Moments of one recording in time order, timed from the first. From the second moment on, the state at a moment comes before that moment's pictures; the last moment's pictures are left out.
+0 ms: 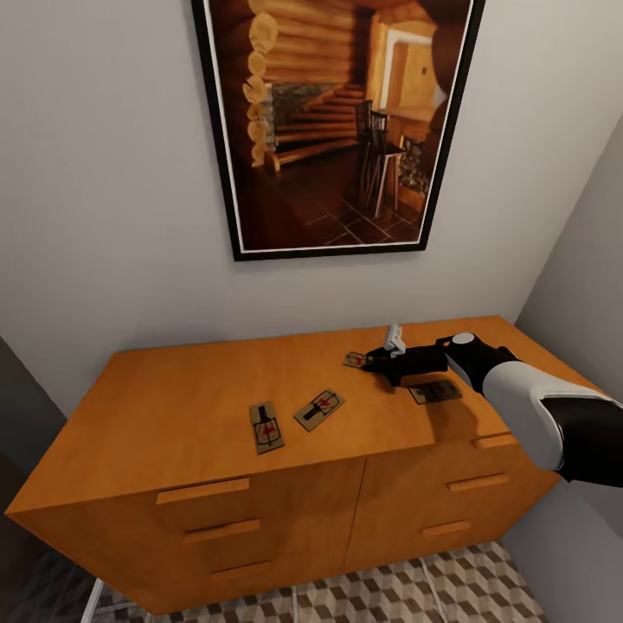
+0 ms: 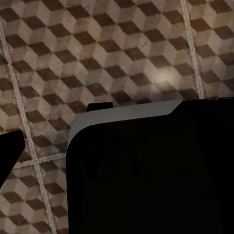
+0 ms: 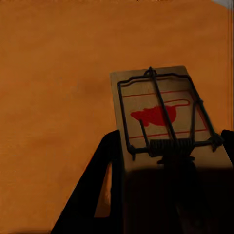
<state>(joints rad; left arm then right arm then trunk) -0.03 -0.02 -0.08 -0.06 -0.01 -0.49 0.05 -1.38 -0.12 0.04 -0.02 0.40 -0.18 1.16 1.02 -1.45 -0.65</state>
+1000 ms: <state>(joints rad) -0.03 -0.02 -0.08 -0.06 -0.01 -0.49 0.05 -1.38 -0.12 0.09 -0.22 0.41 0.07 1.21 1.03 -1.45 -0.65</state>
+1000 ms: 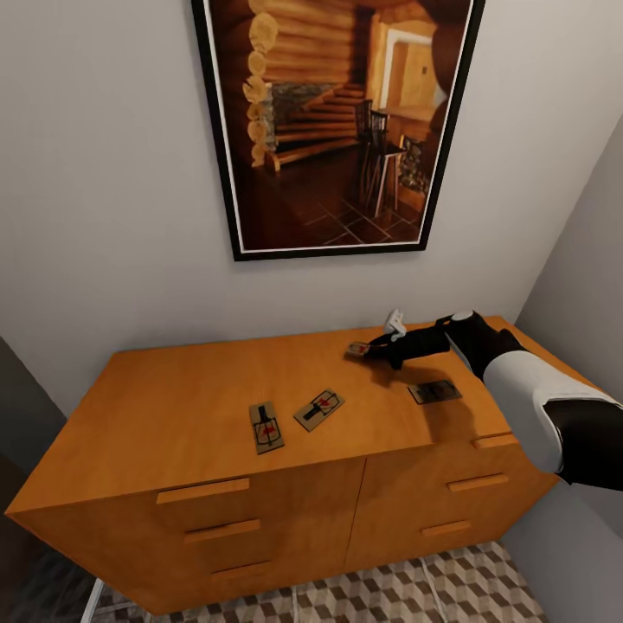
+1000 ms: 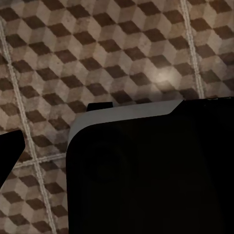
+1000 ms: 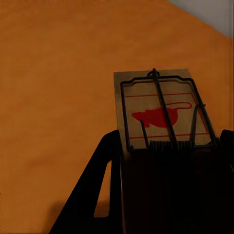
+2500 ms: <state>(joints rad) -0.03 -0.02 -0.08 -0.06 -0.01 -0.49 0.05 -1.38 -0.12 0.10 -0.37 0.40 0.43 1.21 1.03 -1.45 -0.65</state>
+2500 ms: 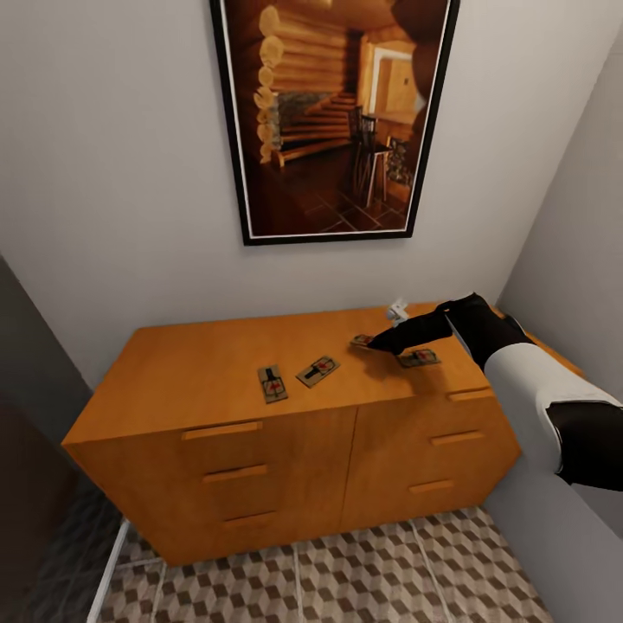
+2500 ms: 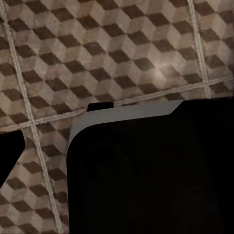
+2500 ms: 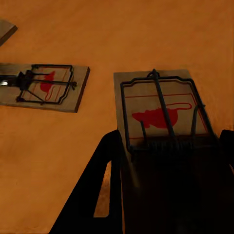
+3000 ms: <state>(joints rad) -0.03 -0.02 -0.08 -0.06 -0.01 -0.49 0.05 -1.38 -0.12 0.10 -0.37 0.40 0.43 1.21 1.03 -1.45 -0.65</state>
